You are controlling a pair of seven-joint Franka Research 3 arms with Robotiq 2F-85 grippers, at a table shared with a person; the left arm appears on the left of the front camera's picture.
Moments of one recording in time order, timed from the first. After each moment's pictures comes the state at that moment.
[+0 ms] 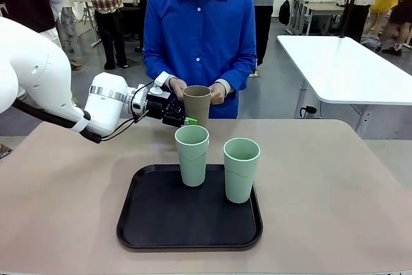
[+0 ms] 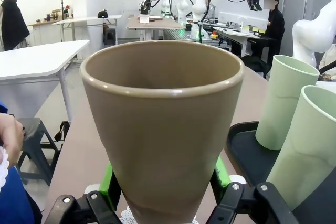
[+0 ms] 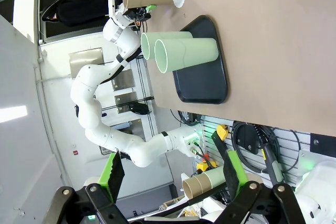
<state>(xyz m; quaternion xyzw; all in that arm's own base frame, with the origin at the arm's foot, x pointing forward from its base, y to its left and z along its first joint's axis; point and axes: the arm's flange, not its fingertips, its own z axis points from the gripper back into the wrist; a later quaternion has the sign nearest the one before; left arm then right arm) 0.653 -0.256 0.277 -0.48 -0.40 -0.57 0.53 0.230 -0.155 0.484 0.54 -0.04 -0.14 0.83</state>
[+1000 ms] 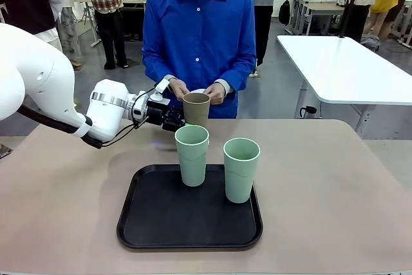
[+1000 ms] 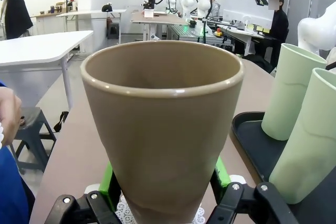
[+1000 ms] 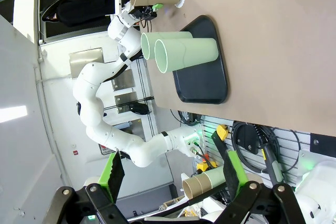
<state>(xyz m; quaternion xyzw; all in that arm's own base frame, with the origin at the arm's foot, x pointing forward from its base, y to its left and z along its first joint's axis) 0.656 -0.251 0.252 -0.48 -0.40 -0.56 0.55 0.230 -0.155 0.484 0.54 -0.04 -0.14 0.83</state>
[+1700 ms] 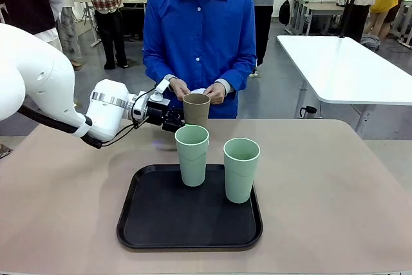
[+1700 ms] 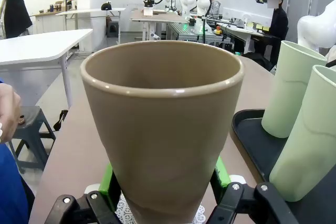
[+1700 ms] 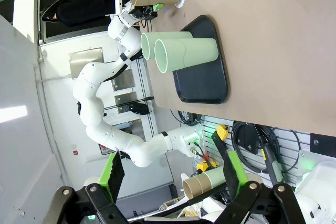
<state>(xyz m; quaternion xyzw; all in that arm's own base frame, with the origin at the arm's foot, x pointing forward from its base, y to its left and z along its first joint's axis) 0.657 -0.251 0.251 -0.48 -0.39 -0.56 0.55 0.230 -0.155 0.484 0.54 -0.04 -0.14 0.83</state>
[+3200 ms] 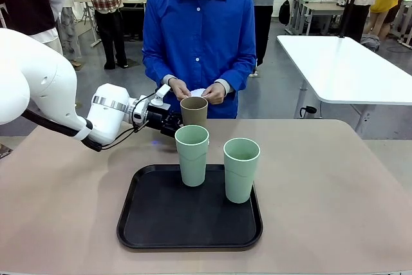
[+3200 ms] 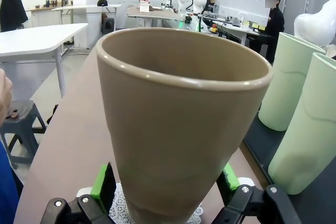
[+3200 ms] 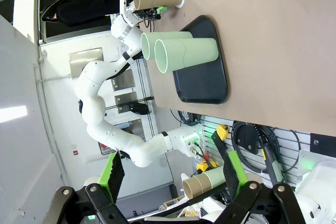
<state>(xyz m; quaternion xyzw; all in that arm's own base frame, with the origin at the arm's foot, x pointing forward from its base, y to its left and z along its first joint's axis) 0.657 -0.250 0.235 -0.49 -0.38 -0.56 0.55 0.230 -0.155 0.484 0.54 -0.04 -0.14 0.83</state>
